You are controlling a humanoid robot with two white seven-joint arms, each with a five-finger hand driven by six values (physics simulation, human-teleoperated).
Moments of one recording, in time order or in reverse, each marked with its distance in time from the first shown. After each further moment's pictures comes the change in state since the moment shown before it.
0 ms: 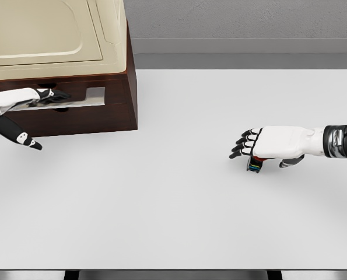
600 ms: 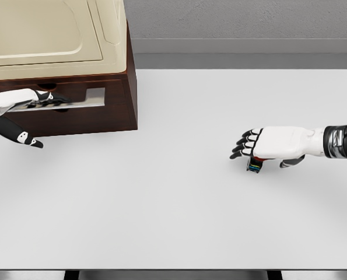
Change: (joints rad) left arm 0.005 0.010 -0.001 -0.007 0.008 -0.008 0.000; right arm 0.008 -0.003 0.001 -0.003 0.003 0.000 0.000
